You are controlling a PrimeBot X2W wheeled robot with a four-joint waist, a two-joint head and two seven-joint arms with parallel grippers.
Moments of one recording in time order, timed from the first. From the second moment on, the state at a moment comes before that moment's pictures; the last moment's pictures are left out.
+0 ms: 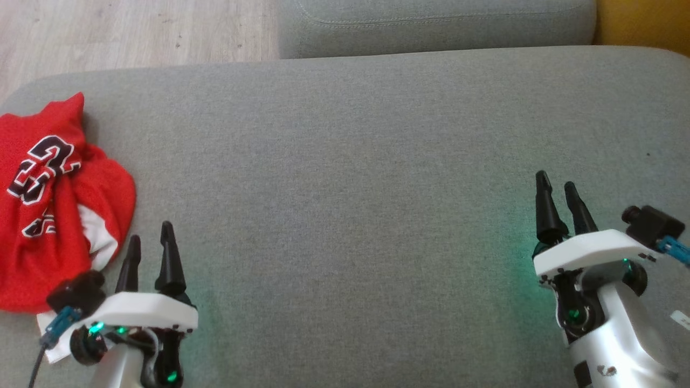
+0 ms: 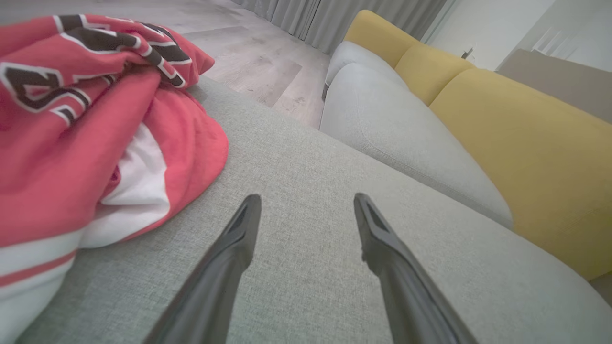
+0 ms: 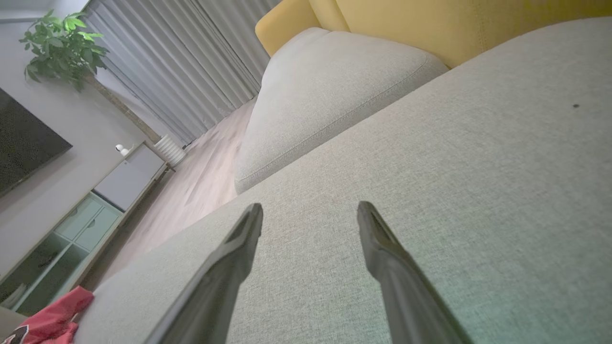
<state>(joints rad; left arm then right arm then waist) -0.18 0.12 -0.07 0.43 -0.65 -0.10 -0.10 -0.30 -0.10 0.06 0.54 0.66 0.13 -0.10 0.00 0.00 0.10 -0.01</state>
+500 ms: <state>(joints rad) -0.18 0.13 -0.10 0.47 -0.49 -0.06 -0.15 -0.30 -0.09 0.07 0.59 0.43 0.13 -0.14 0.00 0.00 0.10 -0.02</state>
